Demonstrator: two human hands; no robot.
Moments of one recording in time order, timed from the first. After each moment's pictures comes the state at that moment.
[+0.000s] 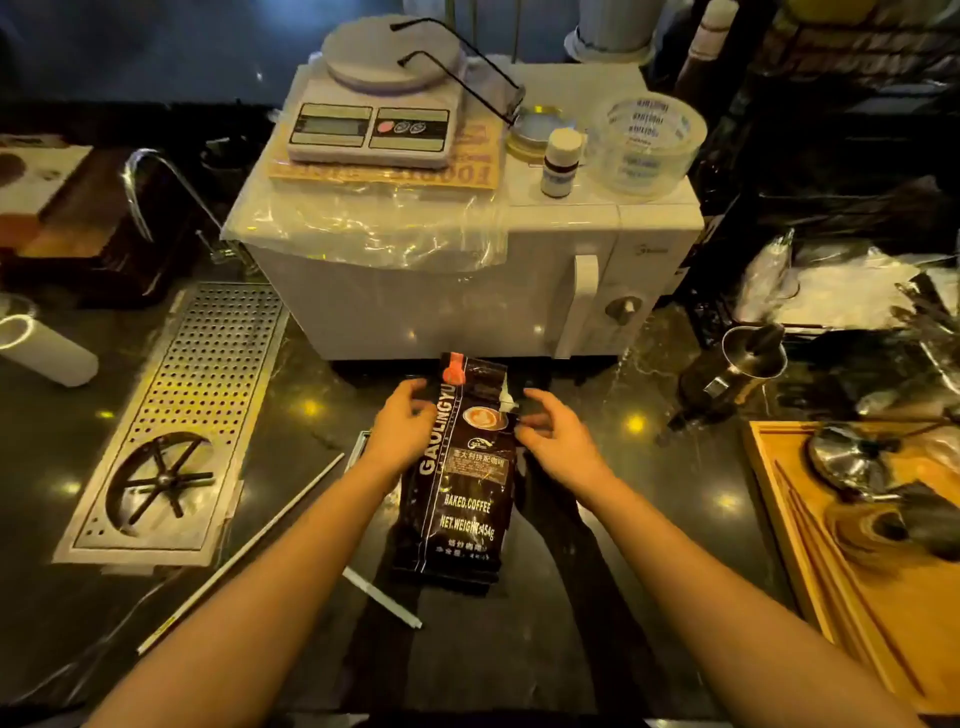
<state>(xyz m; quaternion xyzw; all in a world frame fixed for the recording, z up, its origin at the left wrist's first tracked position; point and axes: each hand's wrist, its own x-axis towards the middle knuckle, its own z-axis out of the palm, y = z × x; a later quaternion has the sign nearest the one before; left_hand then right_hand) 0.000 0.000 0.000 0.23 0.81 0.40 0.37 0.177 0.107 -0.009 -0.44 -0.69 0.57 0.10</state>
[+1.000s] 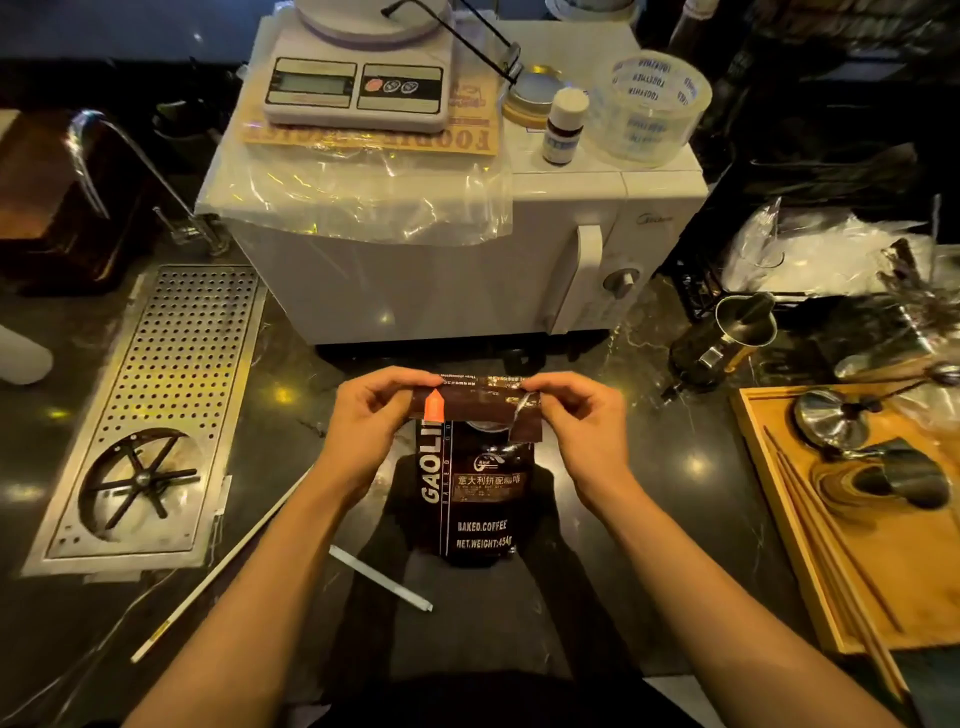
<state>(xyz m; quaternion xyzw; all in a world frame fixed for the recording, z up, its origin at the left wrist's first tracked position) -0.004 -0.041 0.052 0.28 0.66 0.58 0.39 0.181 0.067 0.051 -0.41 -0.62 0.57 0.34</state>
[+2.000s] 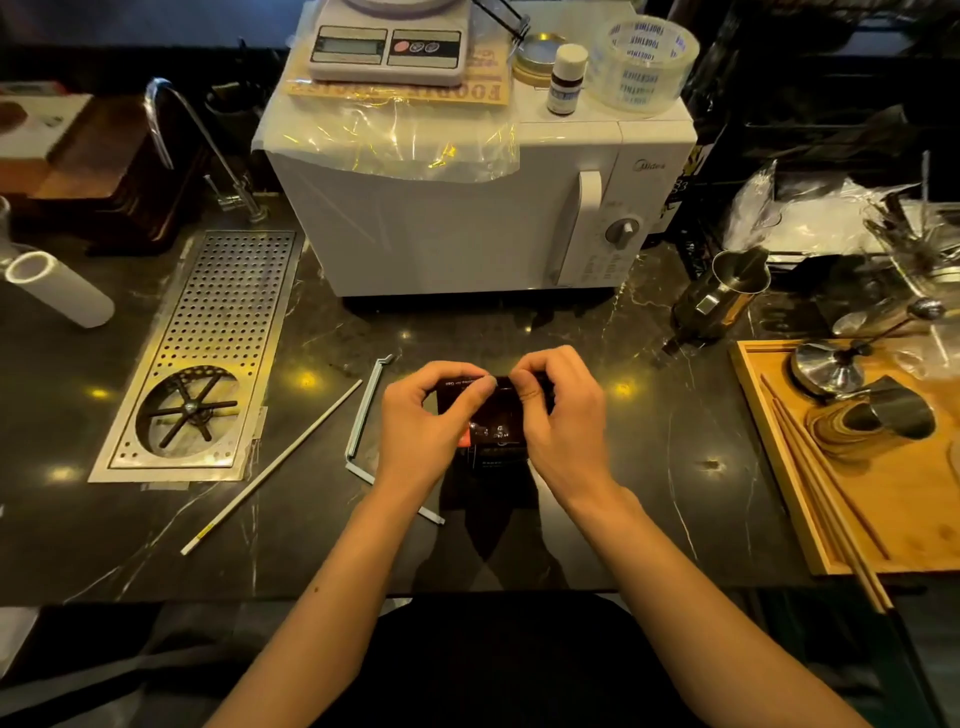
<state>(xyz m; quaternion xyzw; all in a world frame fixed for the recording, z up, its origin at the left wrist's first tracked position) 0.086 -0.099 0.065 0.36 0.69 0.58 0.22 0.204 -0.016 0.062 -0.36 -0.78 0.35 0.38</state>
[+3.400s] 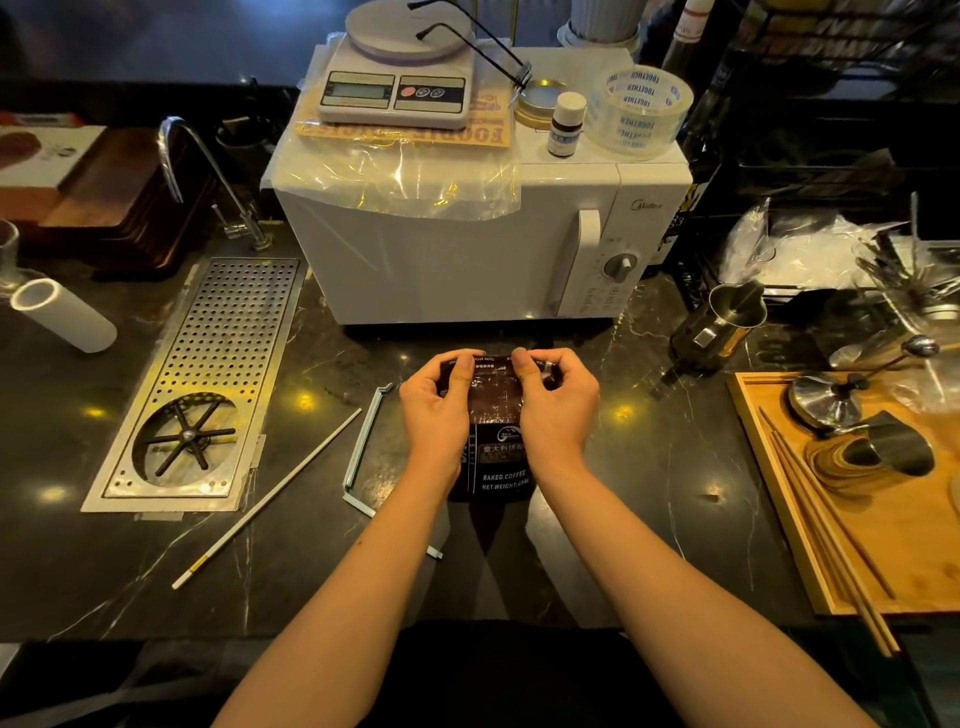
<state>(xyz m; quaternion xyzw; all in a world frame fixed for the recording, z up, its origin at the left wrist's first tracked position) 0.077 -0.044 0.047 0.20 0.66 0.68 0.26 0.161 0.015 0.054 -0.49 -0.57 0.48 0.45</state>
